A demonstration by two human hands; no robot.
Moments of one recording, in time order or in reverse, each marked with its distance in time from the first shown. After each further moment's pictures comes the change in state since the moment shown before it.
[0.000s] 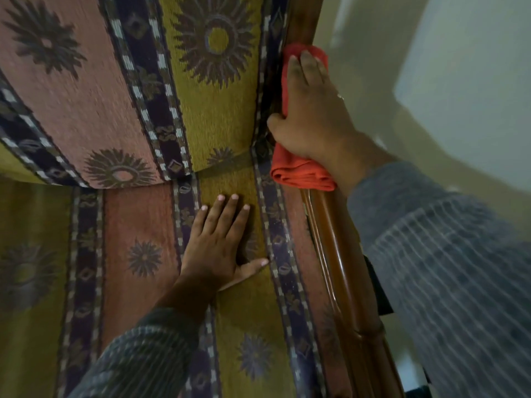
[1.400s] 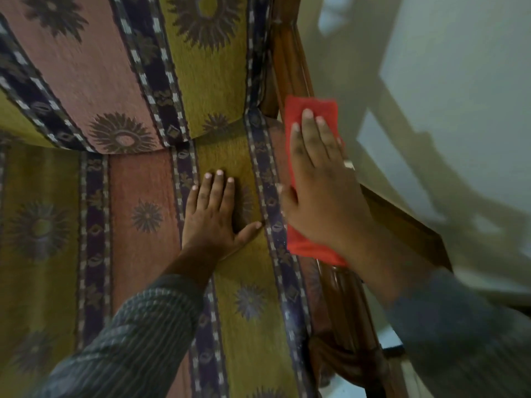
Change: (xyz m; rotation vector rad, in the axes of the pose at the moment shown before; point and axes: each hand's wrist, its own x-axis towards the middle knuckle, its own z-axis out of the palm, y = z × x) left_hand -0.028 0.019 0.000 -0.020 0.002 -0.148; right_hand -0.172 0.003 0.012 -0.086 -0.047 -0.085
